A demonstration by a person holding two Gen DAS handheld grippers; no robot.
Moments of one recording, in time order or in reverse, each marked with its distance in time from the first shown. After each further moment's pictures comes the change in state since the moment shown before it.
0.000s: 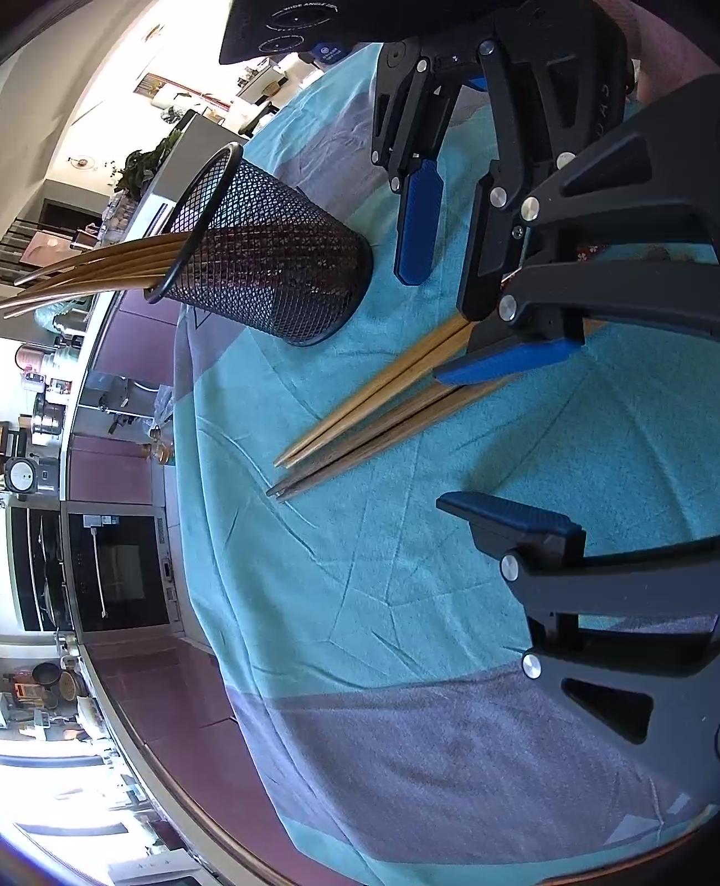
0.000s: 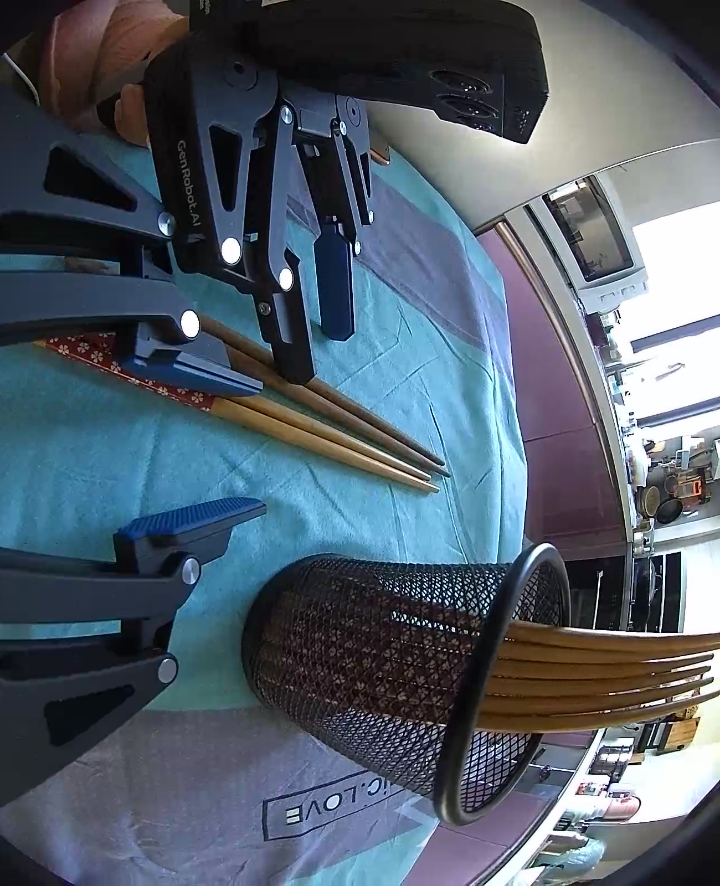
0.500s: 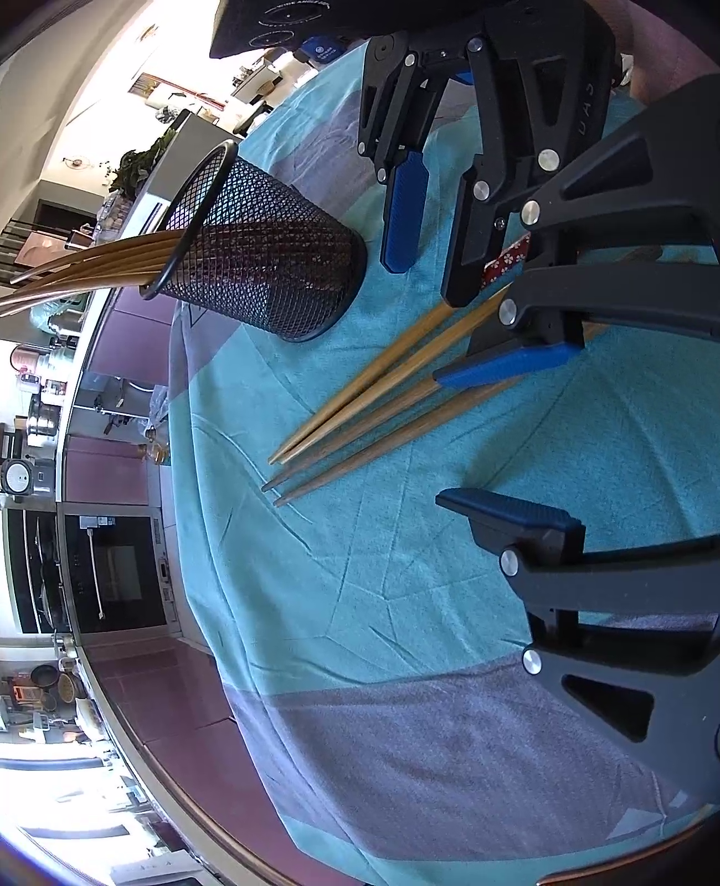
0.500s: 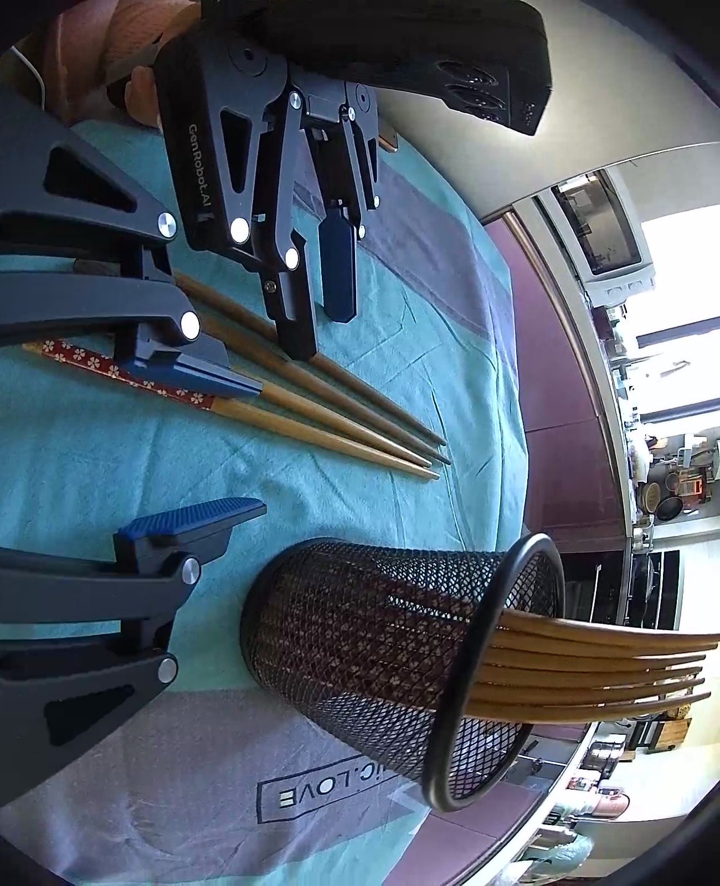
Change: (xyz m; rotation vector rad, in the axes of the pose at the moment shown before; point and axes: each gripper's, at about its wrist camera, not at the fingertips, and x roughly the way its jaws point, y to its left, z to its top) left arm 0.003 0.001 -0.001 0.007 0.012 0.006; right arm -0.001 -0.002 0.000 -0.035 0.011 -0.052
